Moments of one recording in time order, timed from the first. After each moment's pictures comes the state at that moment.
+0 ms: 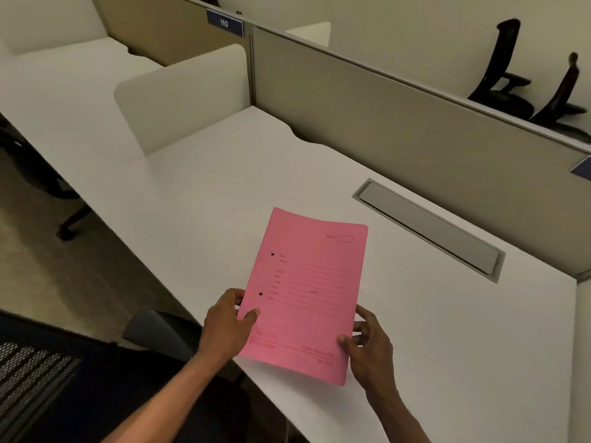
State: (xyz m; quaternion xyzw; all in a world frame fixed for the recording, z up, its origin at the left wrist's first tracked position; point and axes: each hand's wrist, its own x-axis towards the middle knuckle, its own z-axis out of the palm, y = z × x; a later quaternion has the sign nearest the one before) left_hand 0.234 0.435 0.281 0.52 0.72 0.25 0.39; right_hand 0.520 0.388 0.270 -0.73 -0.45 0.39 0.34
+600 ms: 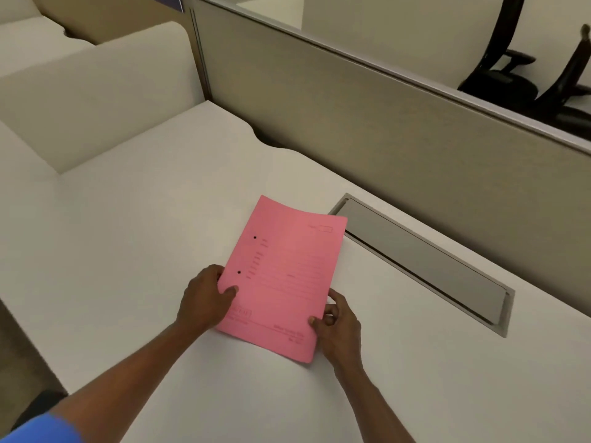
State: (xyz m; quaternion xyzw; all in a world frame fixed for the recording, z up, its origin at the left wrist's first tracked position) left_hand 0.317 0.673 0.245 0.58 0.74 0.16 0.32; right_hand 0.586 0.605 0.210 -0.73 -0.41 0.41 0.35
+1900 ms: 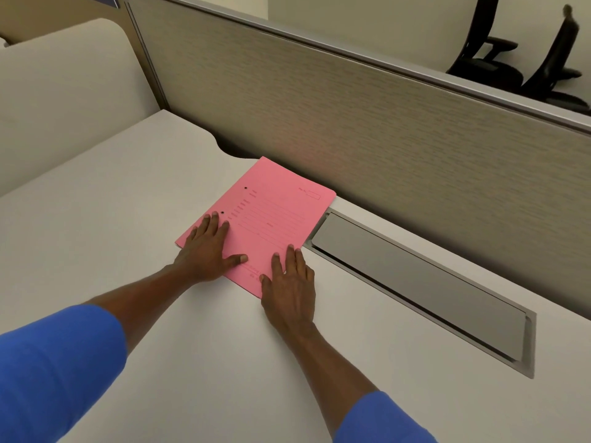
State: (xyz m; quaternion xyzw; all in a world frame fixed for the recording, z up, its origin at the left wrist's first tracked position) left_hand 0.370 0.888 0.189 0.77 0.63 -0.04 0.14; right_hand 0.561 0.781 0.168 -0.72 -0.68 0.10 0.13
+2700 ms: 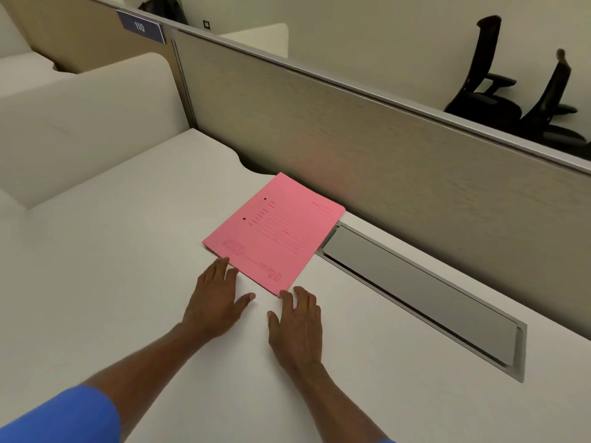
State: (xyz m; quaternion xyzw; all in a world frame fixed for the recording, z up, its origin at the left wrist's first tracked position) left_hand 0.356 0.765 0.202 0.76 0.64 0.04 0.11; right_hand 0.541 0.700 0.177 -0.72 -0.67 0.09 0.16
